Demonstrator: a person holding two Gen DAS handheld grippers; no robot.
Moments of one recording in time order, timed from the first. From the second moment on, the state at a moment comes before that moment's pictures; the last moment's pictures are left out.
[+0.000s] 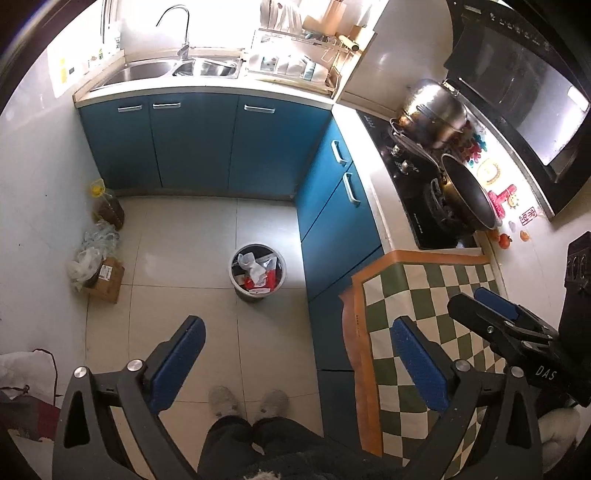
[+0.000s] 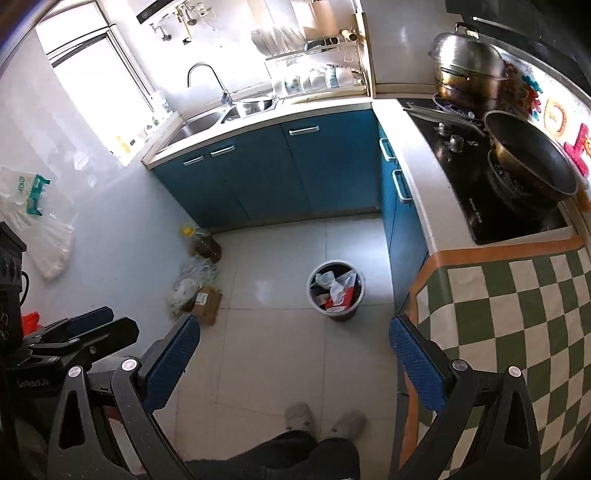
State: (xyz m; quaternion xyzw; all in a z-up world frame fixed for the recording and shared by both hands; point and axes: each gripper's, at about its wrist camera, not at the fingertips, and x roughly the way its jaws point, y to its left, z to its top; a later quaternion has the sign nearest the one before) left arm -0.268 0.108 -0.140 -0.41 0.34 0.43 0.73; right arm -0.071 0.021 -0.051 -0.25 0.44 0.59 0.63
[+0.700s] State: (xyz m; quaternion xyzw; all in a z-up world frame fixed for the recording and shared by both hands) left arm -0.289 0.105 -0.130 -0.41 0.31 0.45 0.73; right arm -0.082 0.029 -0.058 -0.24 0.46 0.61 0.60
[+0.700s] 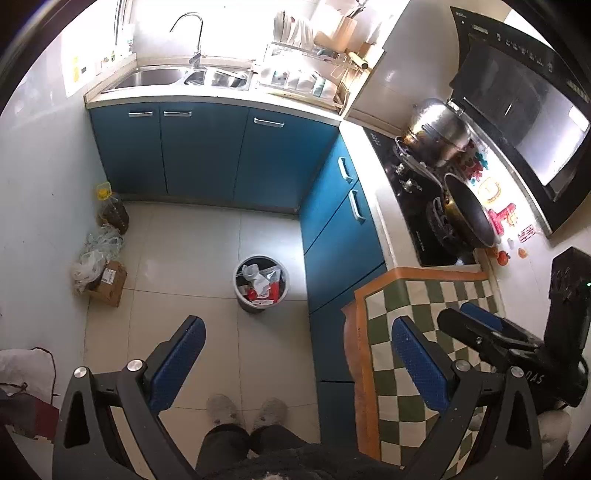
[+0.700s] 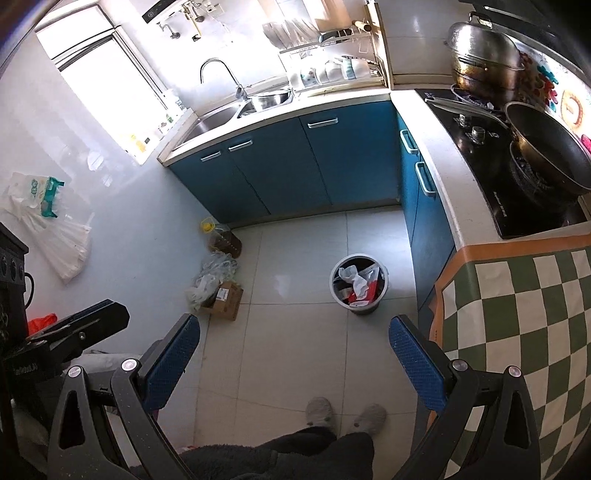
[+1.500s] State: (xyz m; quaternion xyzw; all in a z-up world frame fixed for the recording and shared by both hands) left arm -0.280 0.108 -0.132 -0.40 0.33 0.43 0.73; right arm -0.068 0.014 -0.058 -0.25 0.46 0.61 0.59
